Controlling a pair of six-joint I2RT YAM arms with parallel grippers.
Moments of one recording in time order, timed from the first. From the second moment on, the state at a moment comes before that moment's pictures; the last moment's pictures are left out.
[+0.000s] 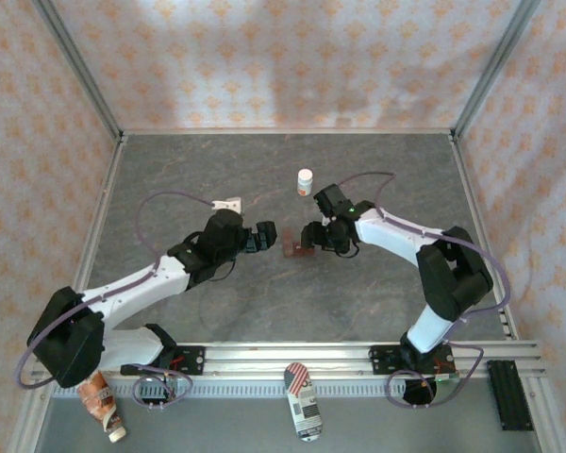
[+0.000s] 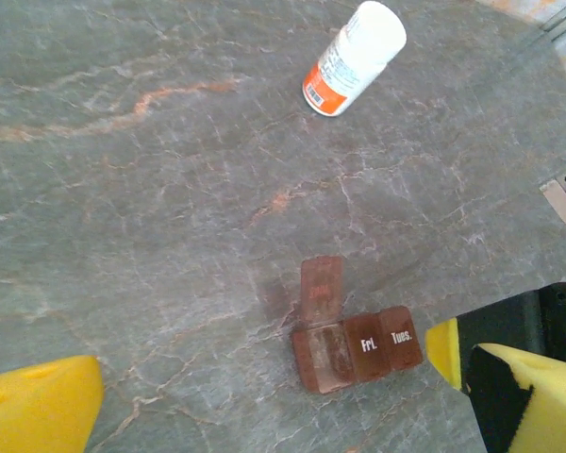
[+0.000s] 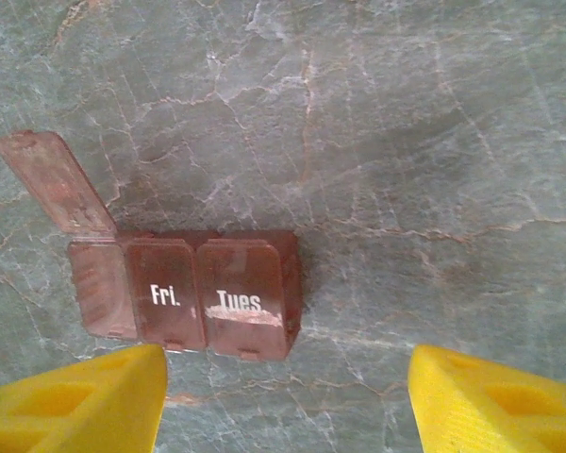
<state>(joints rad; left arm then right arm) -0.61 1.24 0.67 -0.06 -0.12 -0.69 0.58 1.66 1.06 -0.58 -0.16 0.63</state>
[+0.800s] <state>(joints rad) -0.59 1.51 0.62 0.31 0.08 -0.86 0.58 1.69 1.01 -0.46 -0.20 0.74</state>
